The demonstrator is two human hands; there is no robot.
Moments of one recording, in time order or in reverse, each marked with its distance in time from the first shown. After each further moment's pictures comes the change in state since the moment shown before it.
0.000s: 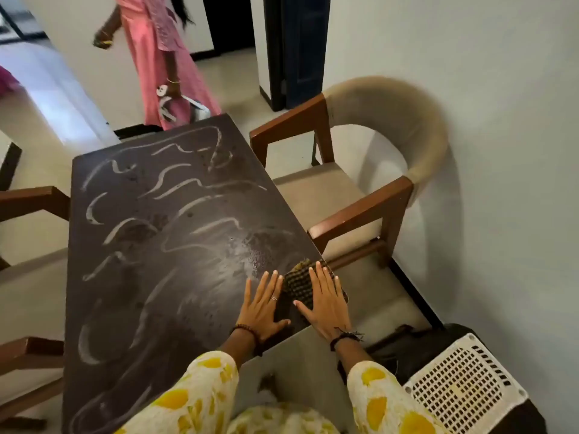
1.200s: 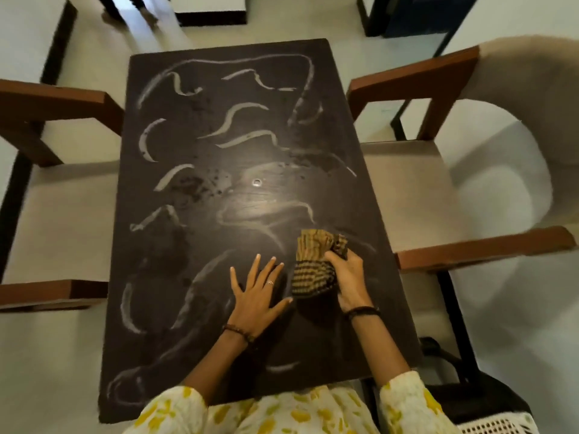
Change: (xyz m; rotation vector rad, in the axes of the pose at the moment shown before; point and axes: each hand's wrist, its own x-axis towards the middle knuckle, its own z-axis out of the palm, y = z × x) left_hand 0.000 -0.133 0.027 -0.371 -0.144 -0.387; right_hand 0.158 -0.130 -0.015 1.330 -0.160 0.552
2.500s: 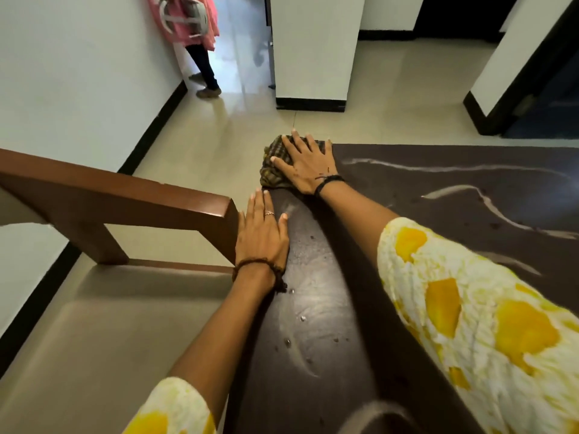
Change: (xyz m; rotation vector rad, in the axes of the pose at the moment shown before) left_hand 0.374 -0.425 -0.153 -0.201 0.491 -0.398; right_hand 0.416 -0.117 0.597 -1.628 -0.238 -1.052
